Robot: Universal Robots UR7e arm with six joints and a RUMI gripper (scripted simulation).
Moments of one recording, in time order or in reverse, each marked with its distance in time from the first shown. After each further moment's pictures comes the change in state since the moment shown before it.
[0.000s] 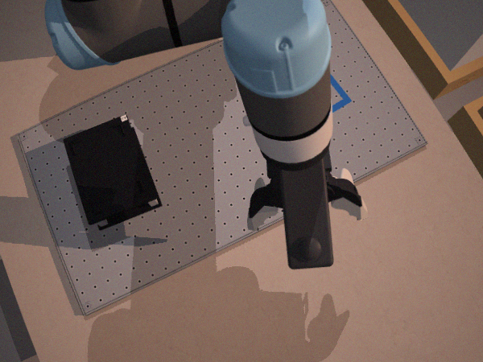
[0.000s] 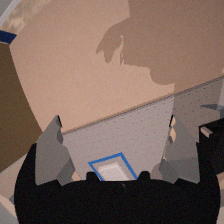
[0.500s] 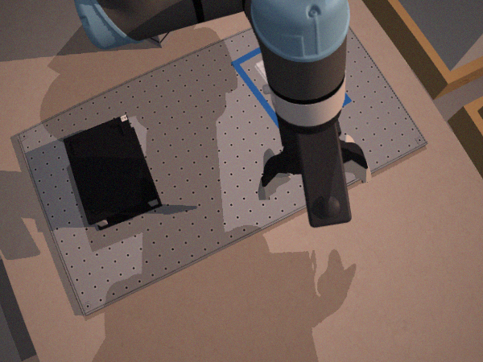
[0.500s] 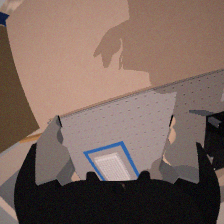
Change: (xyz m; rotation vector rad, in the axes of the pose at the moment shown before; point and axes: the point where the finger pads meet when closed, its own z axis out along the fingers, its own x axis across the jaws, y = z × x) arm -0.015 0.054 0.011 -0.041 0.020 -0.079
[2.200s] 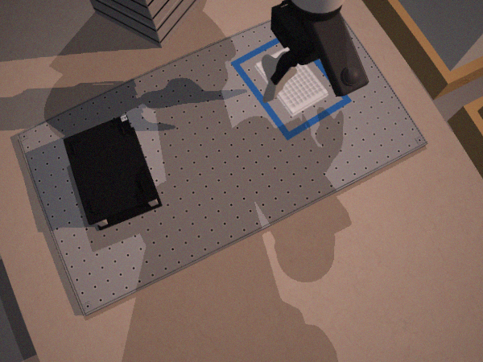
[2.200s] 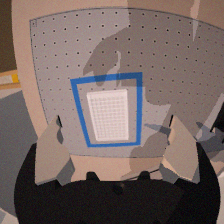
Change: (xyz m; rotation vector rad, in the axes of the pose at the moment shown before) arm -0.024 0.202 0.014 -0.170 0.093 -0.359
